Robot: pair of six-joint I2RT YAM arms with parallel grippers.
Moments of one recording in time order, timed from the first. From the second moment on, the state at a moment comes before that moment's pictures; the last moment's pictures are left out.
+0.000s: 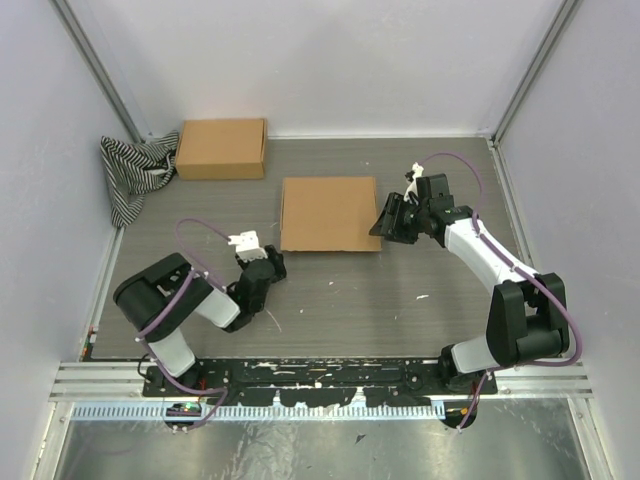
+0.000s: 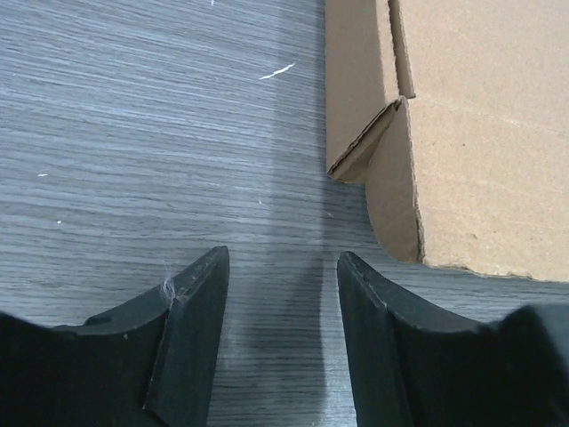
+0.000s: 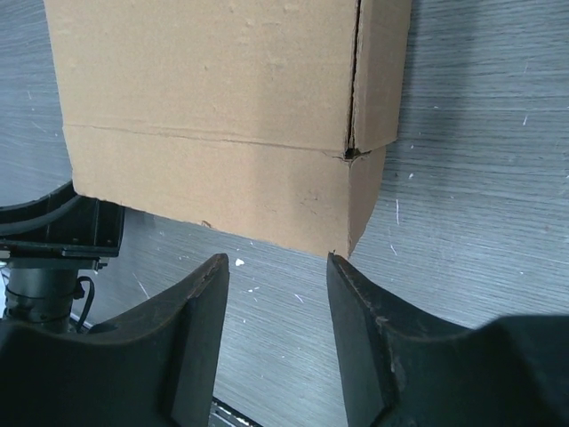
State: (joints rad) left arm -0.78 1.71 0.33 0.98 -0.67 -0.60; right arm 0.21 1.43 0.98 -0.40 -0.37 0.48
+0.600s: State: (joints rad) left arm -0.65 1.45 0.94 -0.12 -0.49 -0.62; right arm 0.25 1.35 0.86 -0.35 -0.30 0.48
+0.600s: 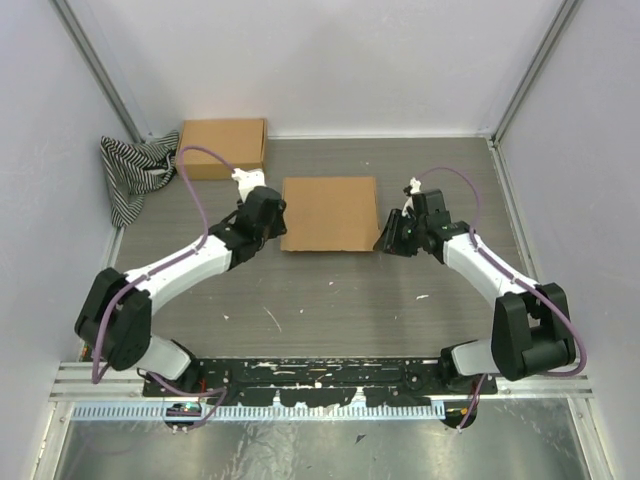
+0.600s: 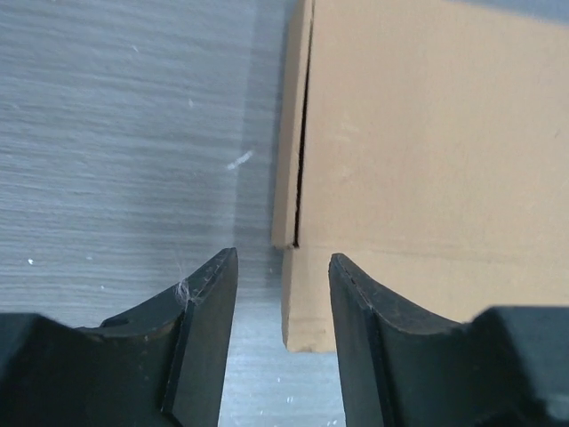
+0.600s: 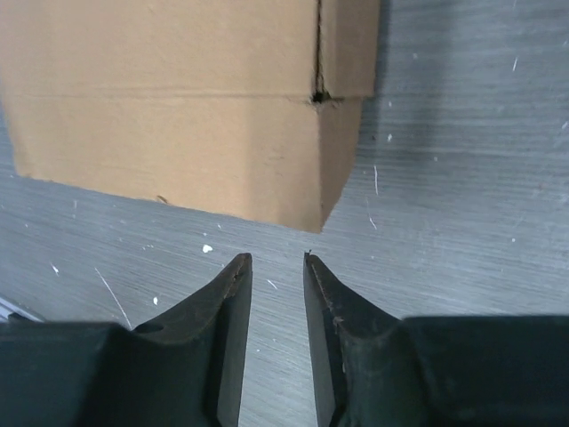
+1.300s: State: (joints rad) left arm -0.65 1.63 1.02 -0.37 -0.32 -0.60; right arm 0.25 1.35 0.82 -0.34 -0.30 0.49
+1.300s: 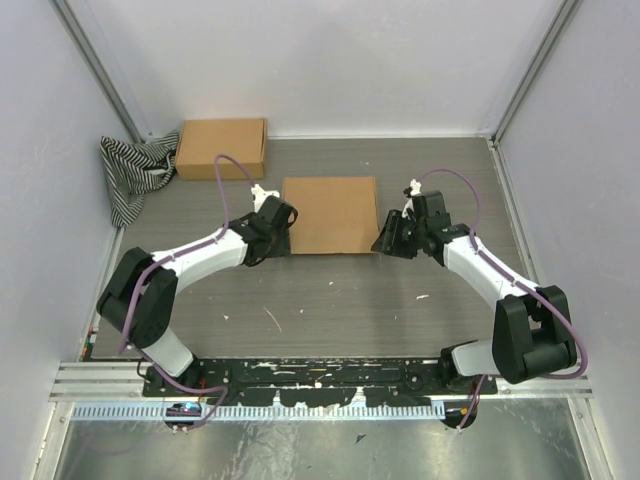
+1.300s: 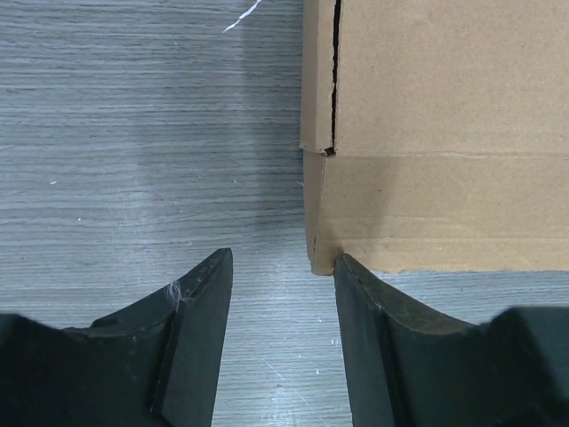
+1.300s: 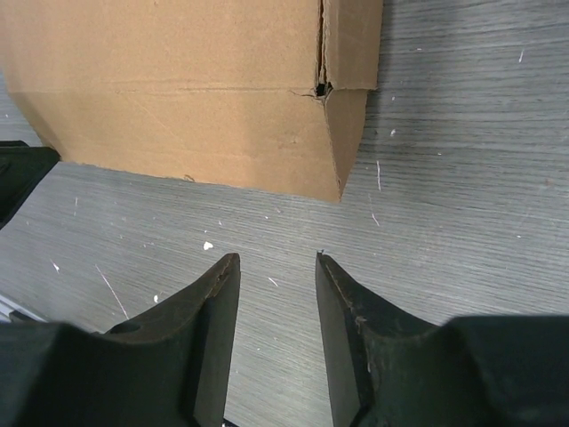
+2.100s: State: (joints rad) left arm -0.68 1.52 1.06 -0.32 -0.37 -0.59; right arm 0.36 1.42 0.84 -0.30 -0.21 0.48
